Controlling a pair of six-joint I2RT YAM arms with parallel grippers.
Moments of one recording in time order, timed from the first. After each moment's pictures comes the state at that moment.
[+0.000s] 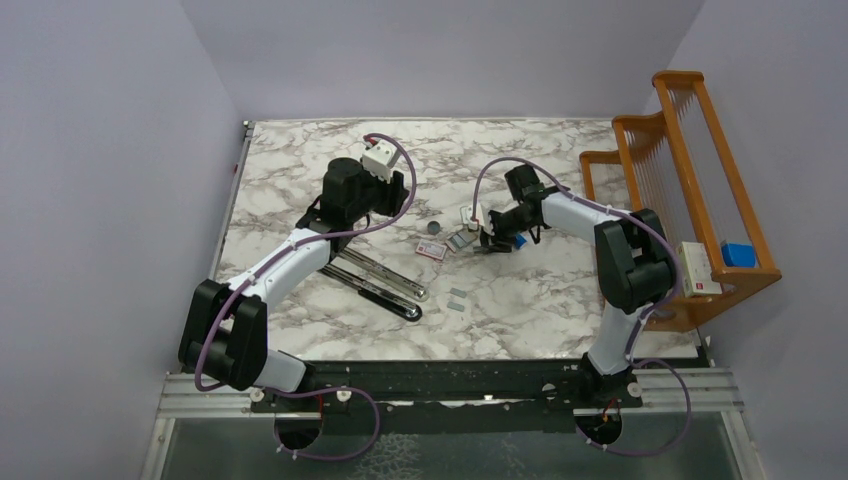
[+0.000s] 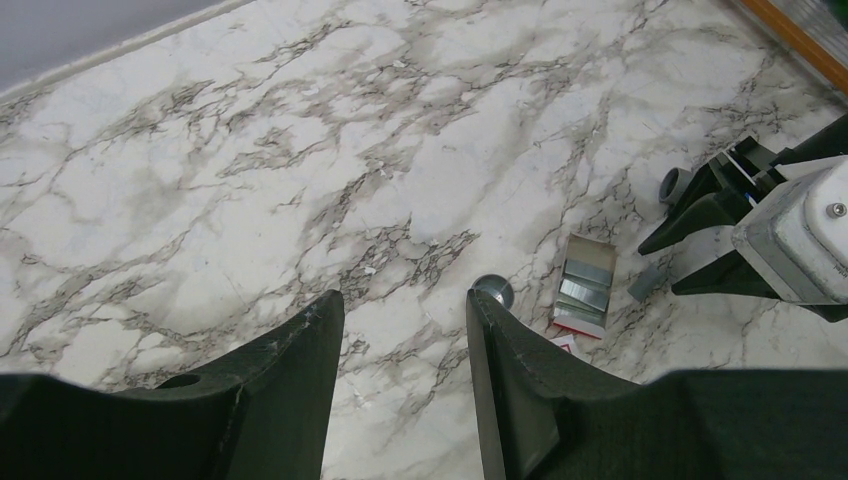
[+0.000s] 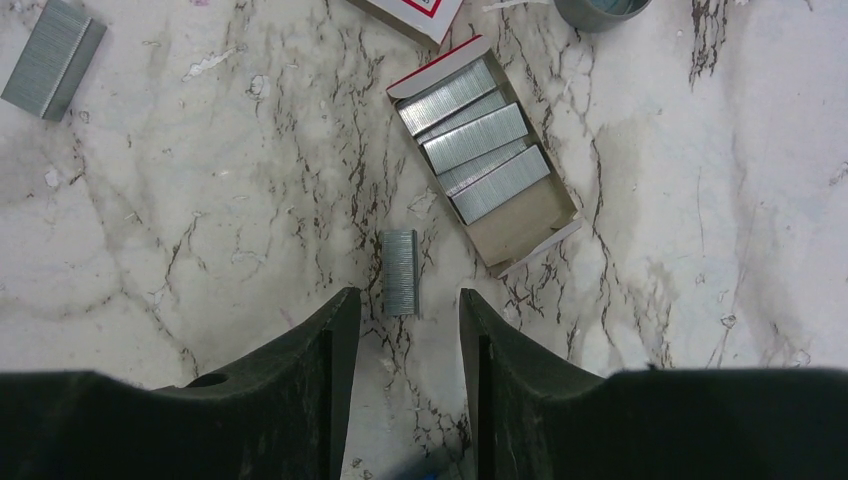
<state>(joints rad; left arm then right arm) -0.40 1.41 0.93 0.18 0.22 0.02 0.35 1.86 1.19 -0.53 -0.66 -1.30</state>
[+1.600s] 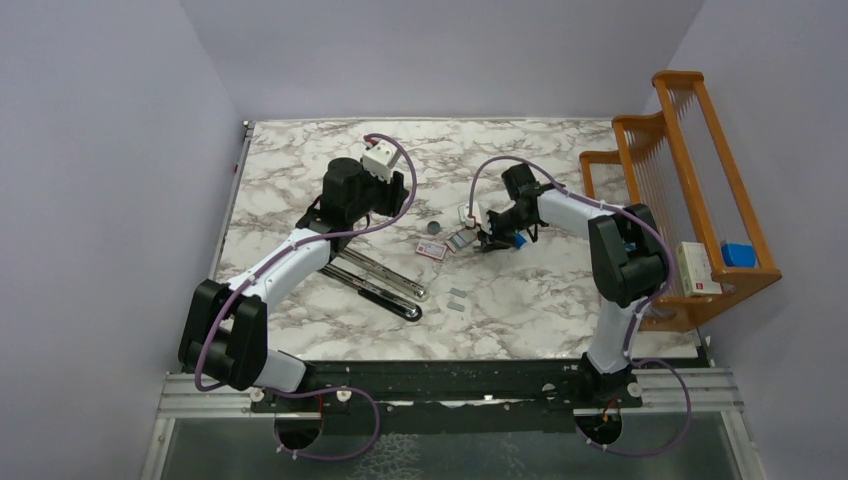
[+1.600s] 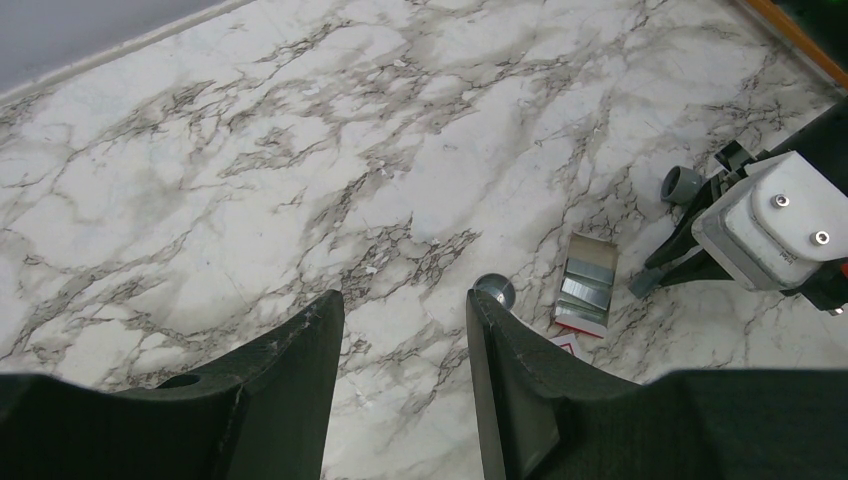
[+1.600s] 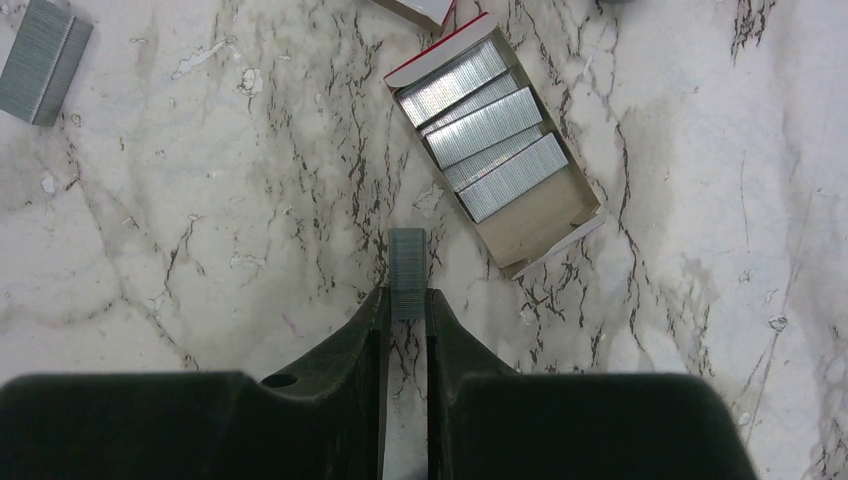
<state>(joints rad) -0.40 1.41 0.93 0.18 0.22 0.02 0.35 1.92 1.23 -0.58 -0.64 -1.28</state>
